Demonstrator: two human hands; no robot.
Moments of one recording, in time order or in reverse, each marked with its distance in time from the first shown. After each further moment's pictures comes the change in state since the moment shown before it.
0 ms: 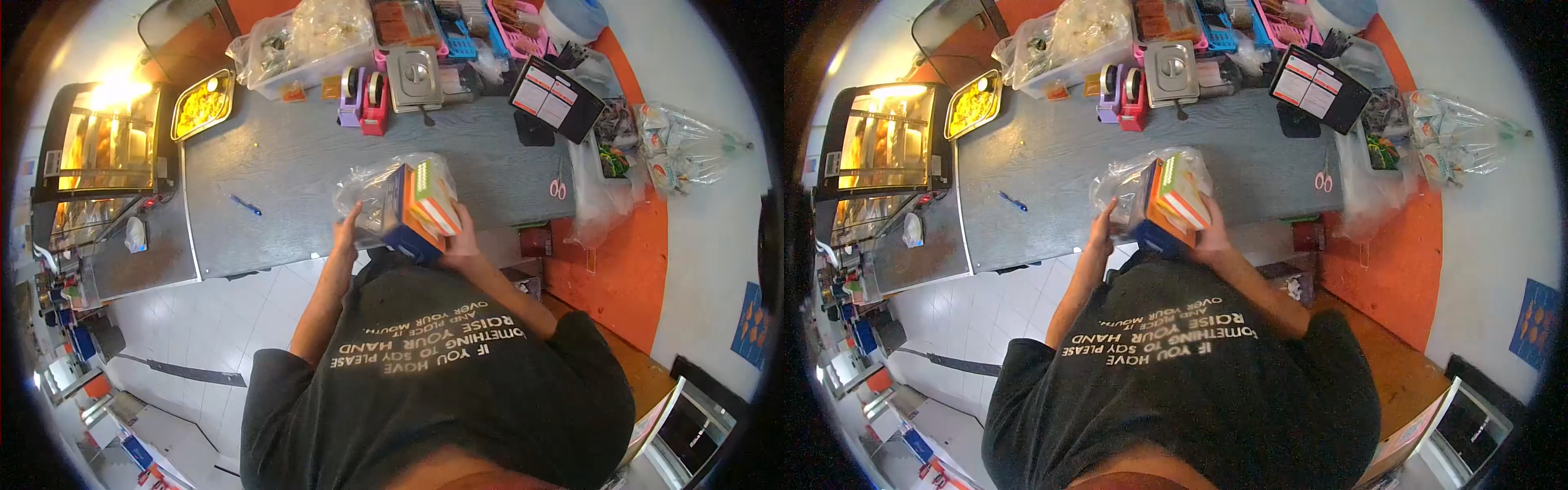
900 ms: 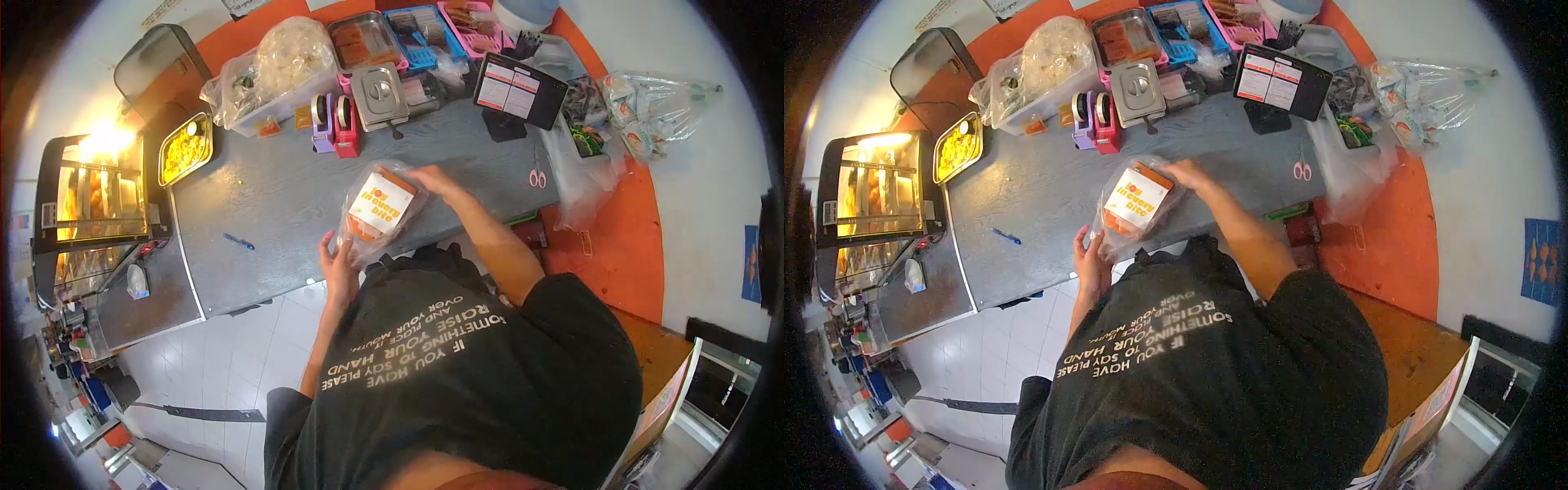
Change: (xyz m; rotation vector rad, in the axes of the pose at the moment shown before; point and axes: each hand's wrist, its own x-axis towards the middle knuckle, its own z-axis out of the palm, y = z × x) left_hand -0.126 0.051 -0.005 -0.405 -0.399 0.159; right_hand 0.110 -0.095 0.011 -1.447 0.257 -0.153
